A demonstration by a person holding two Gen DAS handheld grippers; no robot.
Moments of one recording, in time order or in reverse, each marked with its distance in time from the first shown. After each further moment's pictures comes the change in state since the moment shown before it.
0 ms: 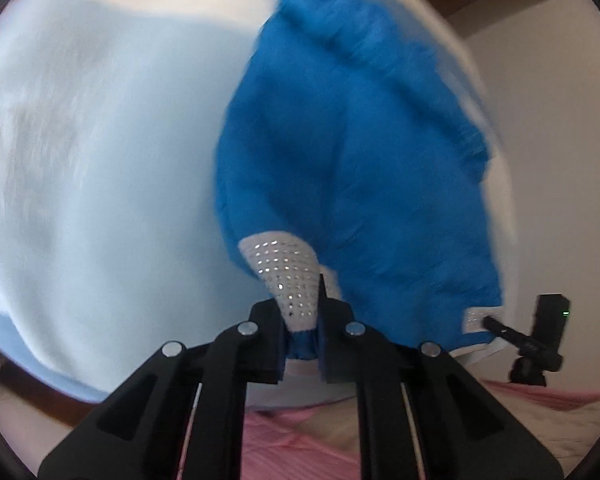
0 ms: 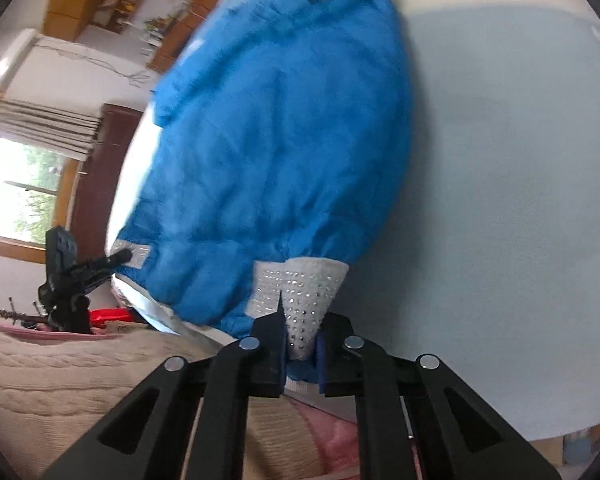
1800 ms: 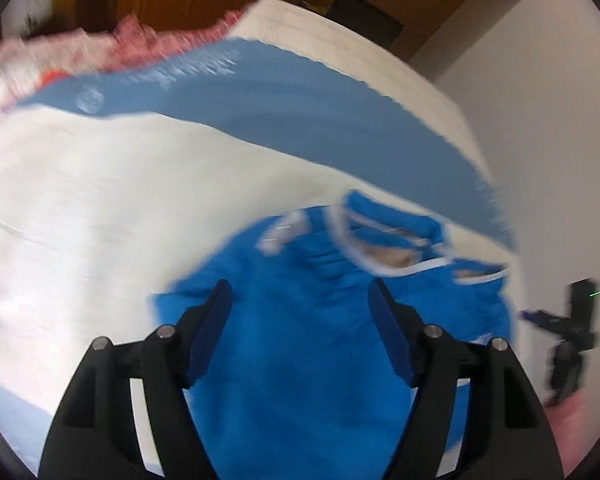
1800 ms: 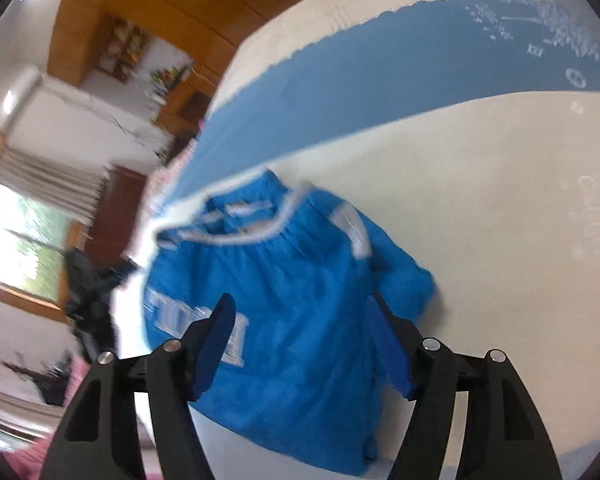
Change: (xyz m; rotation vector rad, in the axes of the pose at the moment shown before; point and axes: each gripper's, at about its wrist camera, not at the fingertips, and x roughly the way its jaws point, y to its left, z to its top) left arm 0.077 -0.057 0.343 0.184 -0.180 0.092; right arm 0.004 -0.042 0.340 -0.028 -0.098 -0.071
